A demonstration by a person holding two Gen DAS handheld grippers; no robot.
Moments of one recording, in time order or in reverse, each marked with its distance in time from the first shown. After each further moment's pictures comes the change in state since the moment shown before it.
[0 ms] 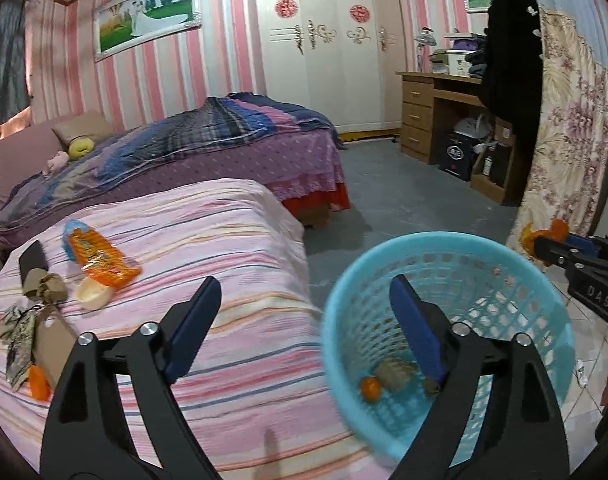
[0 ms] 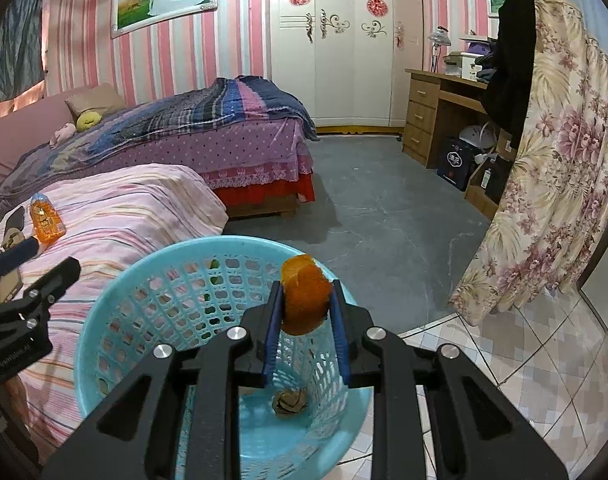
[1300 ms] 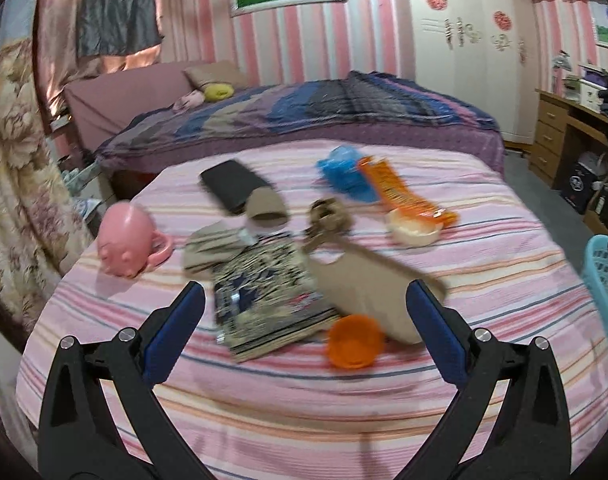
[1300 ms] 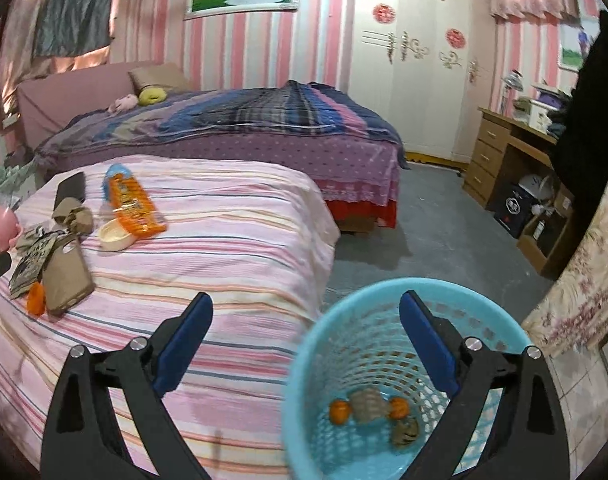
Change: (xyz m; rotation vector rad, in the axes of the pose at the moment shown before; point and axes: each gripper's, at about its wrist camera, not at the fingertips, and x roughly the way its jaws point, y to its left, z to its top) left arm -0.069 0.278 -0.074 -0.243 0.091 0.385; right arm -0.005 0.190 0.005 -0.188 -0.041 0.137
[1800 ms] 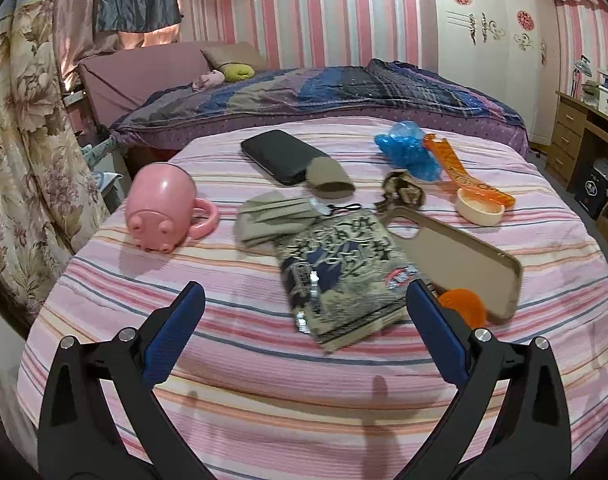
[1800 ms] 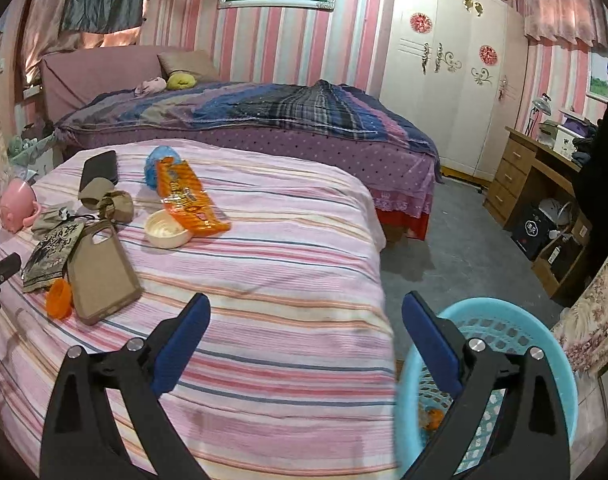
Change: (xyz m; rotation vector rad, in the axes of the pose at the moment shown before) left arm 0.025 0.061 -0.017 -0.038 0.042 0.037; right arm 0.008 0.078 0.007 -0.079 0.007 0.041
